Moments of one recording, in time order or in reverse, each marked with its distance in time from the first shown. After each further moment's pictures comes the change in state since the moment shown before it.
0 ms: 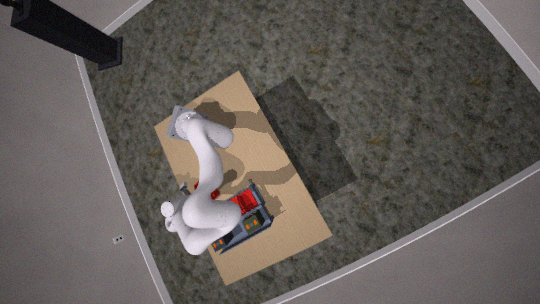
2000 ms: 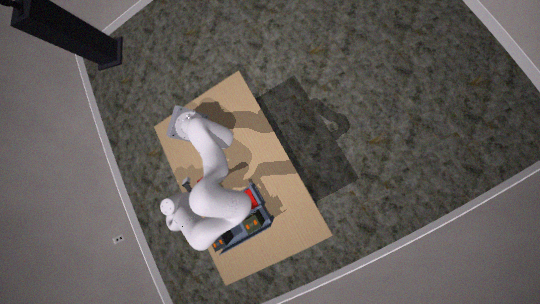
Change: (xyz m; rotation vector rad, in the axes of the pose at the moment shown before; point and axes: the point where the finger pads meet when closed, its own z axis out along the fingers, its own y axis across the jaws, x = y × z) arm -0.011 0.061 -0.060 -0.006 -0.003 0.128
